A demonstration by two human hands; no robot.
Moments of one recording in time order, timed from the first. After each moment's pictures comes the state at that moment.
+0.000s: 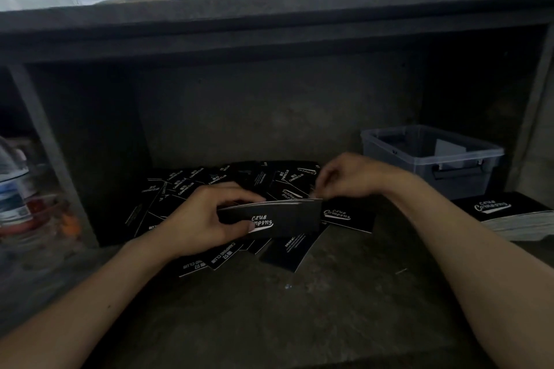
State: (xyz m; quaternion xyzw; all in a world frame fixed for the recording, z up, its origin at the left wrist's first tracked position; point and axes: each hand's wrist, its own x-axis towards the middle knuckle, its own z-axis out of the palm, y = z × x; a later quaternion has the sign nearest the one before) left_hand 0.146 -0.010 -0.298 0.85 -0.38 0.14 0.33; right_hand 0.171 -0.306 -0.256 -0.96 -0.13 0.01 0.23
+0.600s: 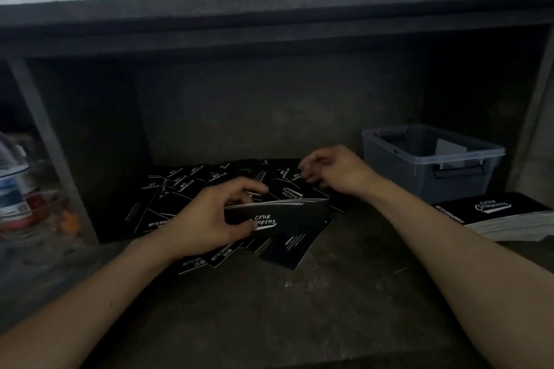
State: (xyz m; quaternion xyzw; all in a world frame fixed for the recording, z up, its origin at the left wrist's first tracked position) left_hand 0.147 -0.014 -0.303 0.85 -0.37 0.11 0.36; right_hand 0.181 -0.281 -0.273 -0.89 -0.11 -0.08 0.44
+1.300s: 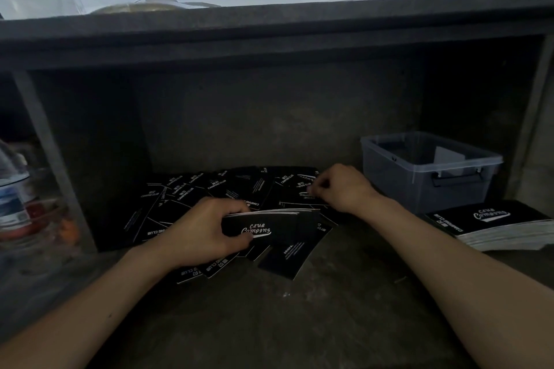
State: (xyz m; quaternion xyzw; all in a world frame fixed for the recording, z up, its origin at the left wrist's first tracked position) left_hand 0.149 -0.010 -0.304 0.89 -0.34 0.11 0.29; right_hand 0.195 -0.293 -0.288 -0.97 -0.05 -0.14 0.20
